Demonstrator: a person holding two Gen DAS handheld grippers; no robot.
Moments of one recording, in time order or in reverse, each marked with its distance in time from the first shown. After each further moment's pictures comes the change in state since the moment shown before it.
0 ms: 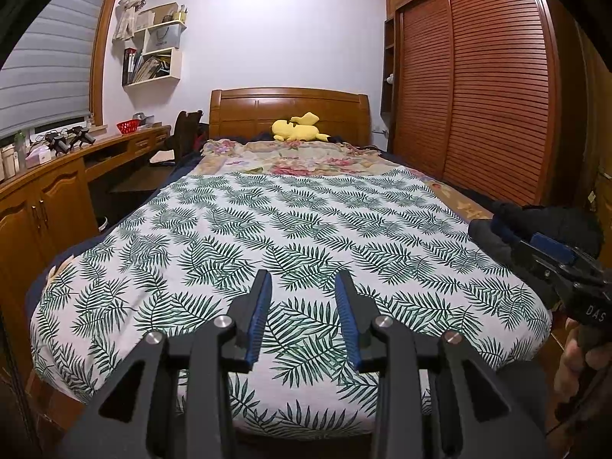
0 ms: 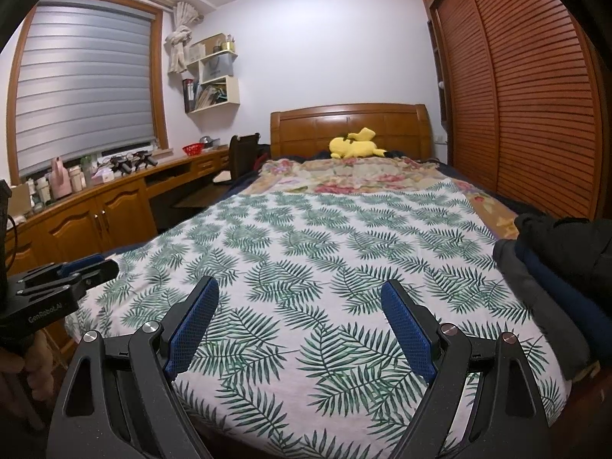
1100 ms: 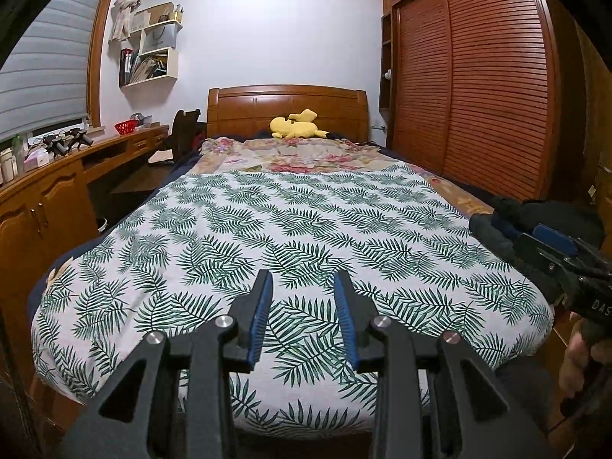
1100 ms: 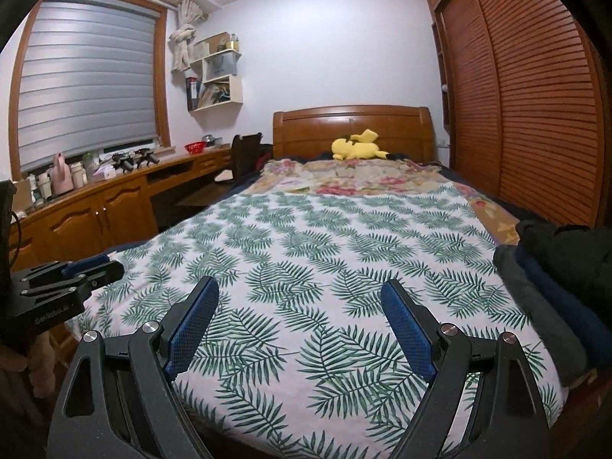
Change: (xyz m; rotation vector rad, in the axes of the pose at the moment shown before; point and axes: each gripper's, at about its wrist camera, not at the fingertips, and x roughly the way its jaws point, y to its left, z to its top) left arm 0.002 0.001 -0.001 0.013 0.009 -0.003; right arm -0.003 -0.002 0.002 -0.012 -0.001 0.001
